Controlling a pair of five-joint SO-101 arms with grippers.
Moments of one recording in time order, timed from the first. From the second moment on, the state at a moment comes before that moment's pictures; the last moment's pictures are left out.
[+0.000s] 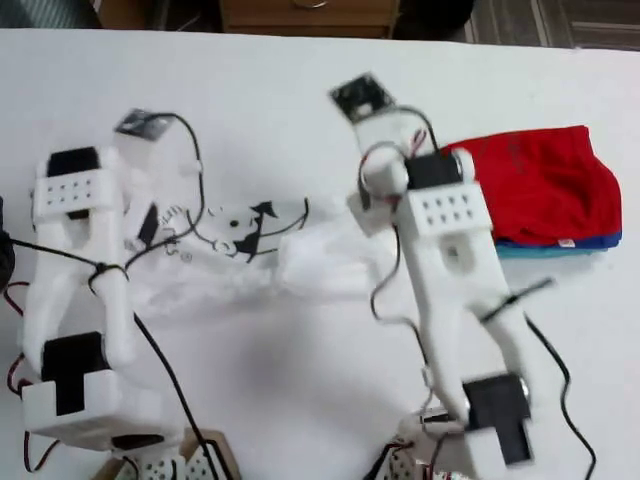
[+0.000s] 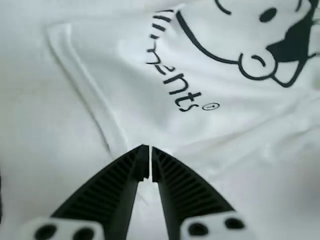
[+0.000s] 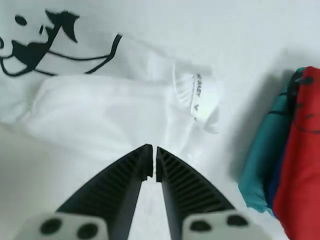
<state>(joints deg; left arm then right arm) -20.3 1.4 9.7 82.3 -23.6 -16.1 -9.9 11.0 76.7 21.8</state>
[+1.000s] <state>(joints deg) -32.0 30.9 -1.0 76.0 -13.2 4.4 -51.3 60.9 71.1 32.7</state>
